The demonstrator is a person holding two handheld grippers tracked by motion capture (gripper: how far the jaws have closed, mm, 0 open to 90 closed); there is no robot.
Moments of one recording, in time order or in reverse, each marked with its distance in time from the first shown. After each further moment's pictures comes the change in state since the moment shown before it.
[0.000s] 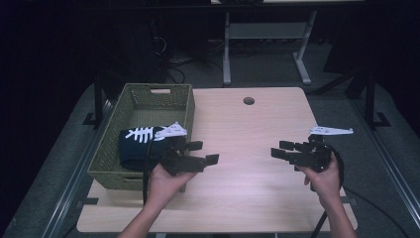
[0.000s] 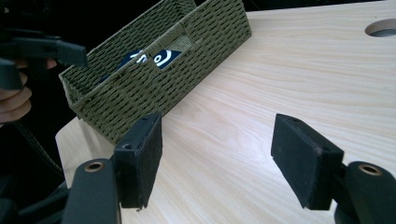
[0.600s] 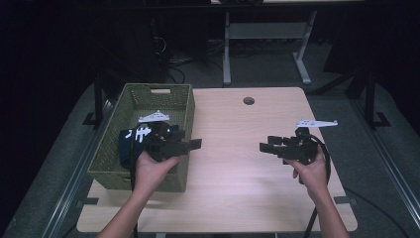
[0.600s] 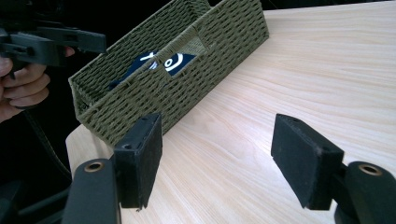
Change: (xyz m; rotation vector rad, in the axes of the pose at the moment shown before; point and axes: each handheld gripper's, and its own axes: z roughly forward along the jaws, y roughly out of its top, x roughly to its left) left arm 0.043 0.018 -0.025 -0.014 0.107 -0.084; right arm 0.004 0.016 0.030 0.023 0.049 0.009
